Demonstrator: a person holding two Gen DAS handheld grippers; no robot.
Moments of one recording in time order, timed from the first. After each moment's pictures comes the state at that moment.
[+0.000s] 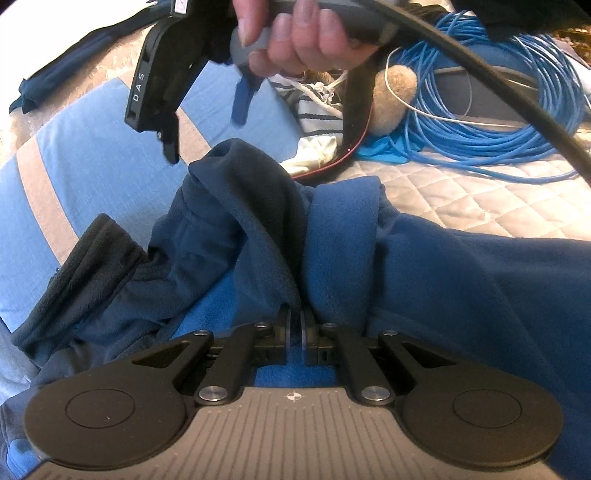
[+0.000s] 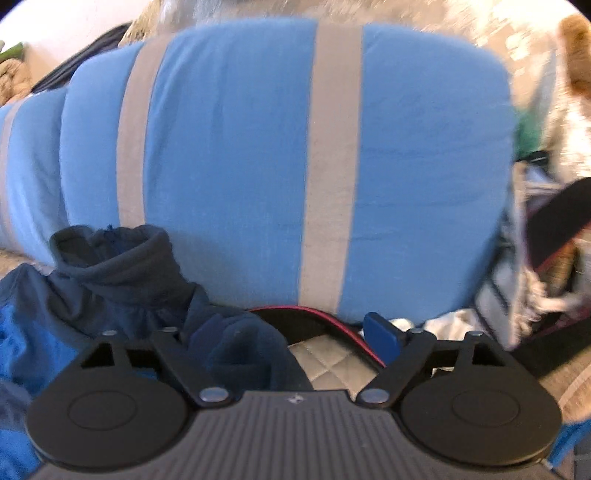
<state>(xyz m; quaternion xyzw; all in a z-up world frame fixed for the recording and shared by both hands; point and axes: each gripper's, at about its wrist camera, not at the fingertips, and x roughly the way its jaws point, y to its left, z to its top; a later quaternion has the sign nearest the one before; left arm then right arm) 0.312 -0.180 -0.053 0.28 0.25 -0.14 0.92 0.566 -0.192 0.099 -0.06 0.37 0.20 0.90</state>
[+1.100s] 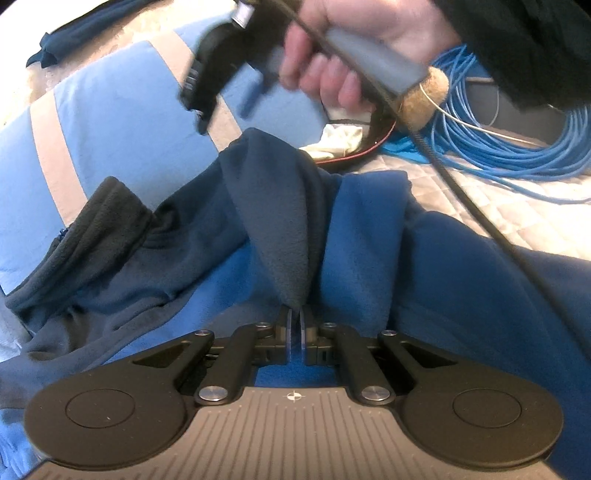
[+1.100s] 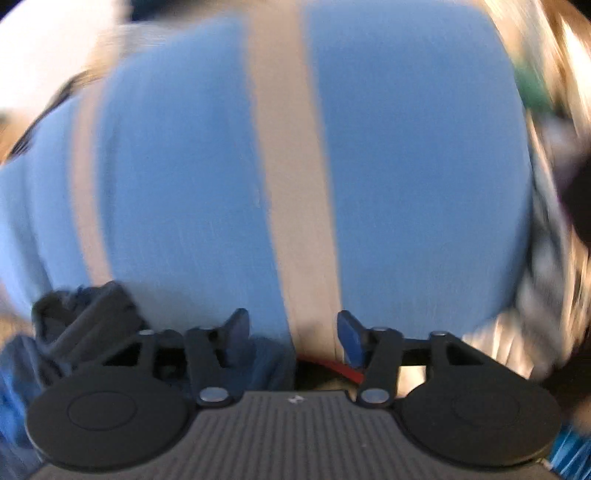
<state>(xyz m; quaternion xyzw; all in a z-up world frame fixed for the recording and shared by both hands) 0.324 -0.159 -0.045 0.23 0.28 -0.13 0.92 0.594 -0.198 0.075 0.00 0.30 0.20 0.93</state>
